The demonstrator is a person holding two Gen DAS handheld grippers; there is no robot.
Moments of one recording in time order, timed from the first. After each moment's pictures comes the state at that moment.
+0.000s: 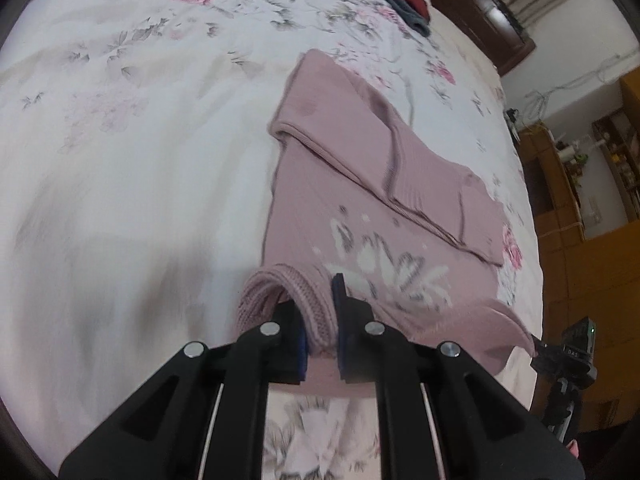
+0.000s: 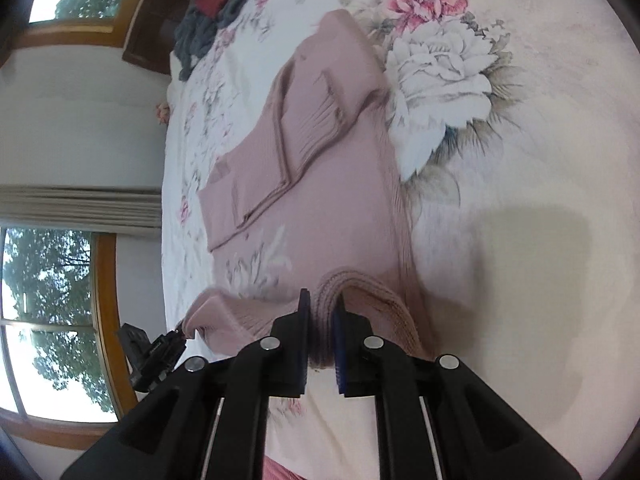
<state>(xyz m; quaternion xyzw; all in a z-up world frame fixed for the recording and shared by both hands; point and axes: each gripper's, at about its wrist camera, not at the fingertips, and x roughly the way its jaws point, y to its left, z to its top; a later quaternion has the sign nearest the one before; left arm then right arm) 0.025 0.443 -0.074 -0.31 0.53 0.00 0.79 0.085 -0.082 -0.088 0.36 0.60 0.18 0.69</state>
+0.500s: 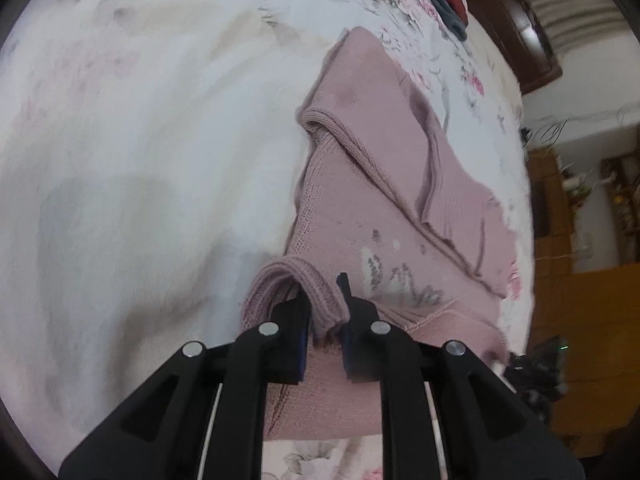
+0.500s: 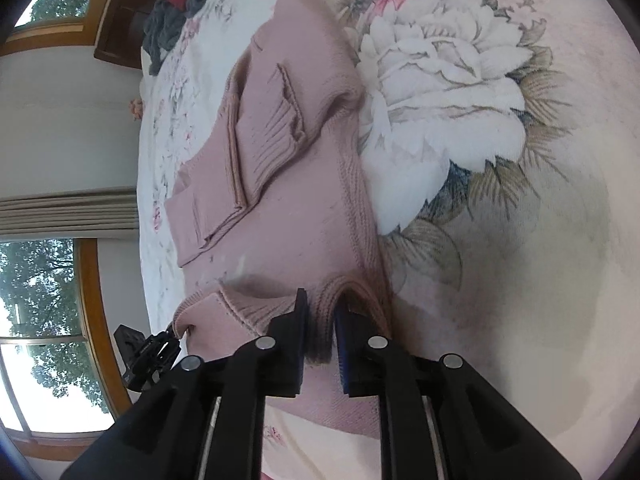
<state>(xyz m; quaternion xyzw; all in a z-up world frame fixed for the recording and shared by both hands) 0.054 0.470 -0.122 -0.39 0.54 0.00 0.74 0.135 -0.078 -0.135 0.35 0.64 0.17 0.66</state>
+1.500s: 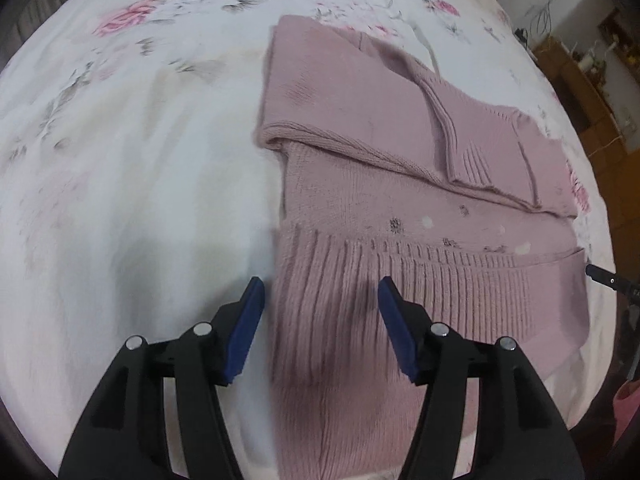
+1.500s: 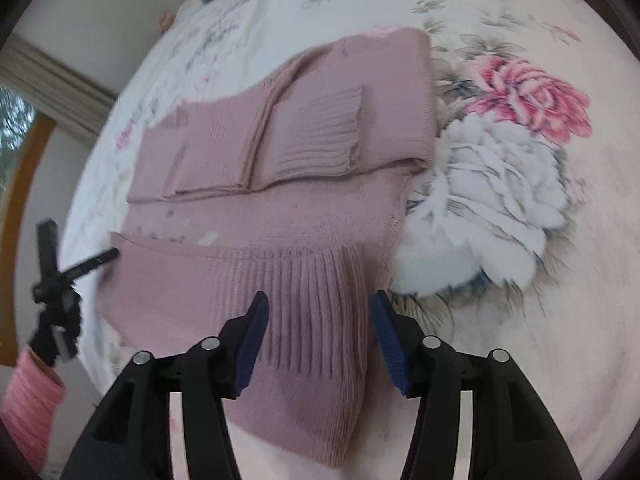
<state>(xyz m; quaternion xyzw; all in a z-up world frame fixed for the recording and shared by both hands) 0.089 0.431 -0.119 -0.14 0.59 -0.02 0.79 0.149 -0.023 -0.102 0.07 0.62 0.19 0.76</state>
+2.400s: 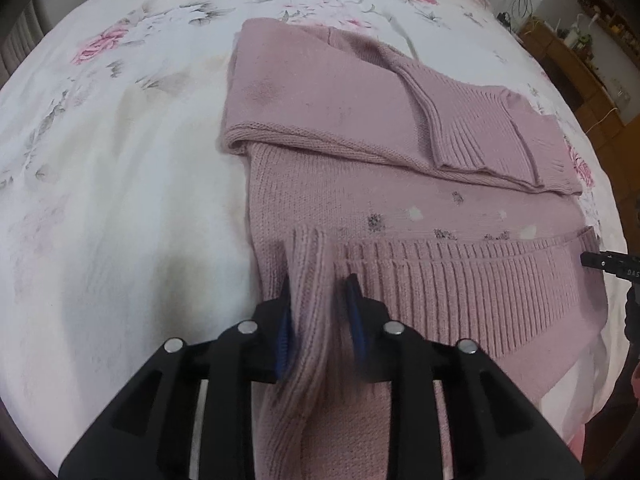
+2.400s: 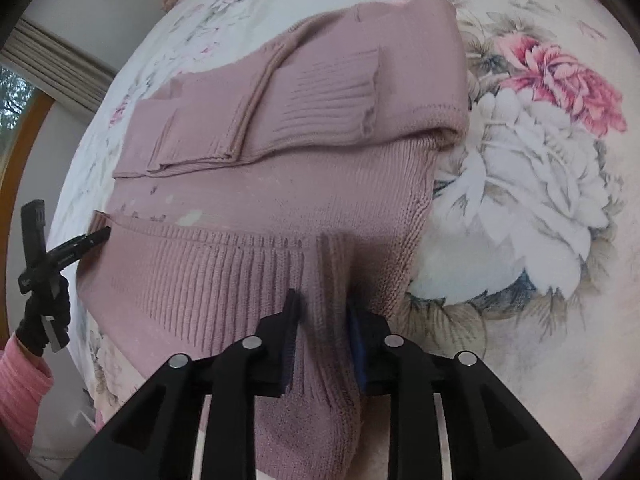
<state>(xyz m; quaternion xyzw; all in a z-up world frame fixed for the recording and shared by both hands) 0.090 0.406 -0.125 -0.09 0.58 -0.03 0.81 0.146 -0.014 -0.130 0.05 0.63 0.21 0.75</state>
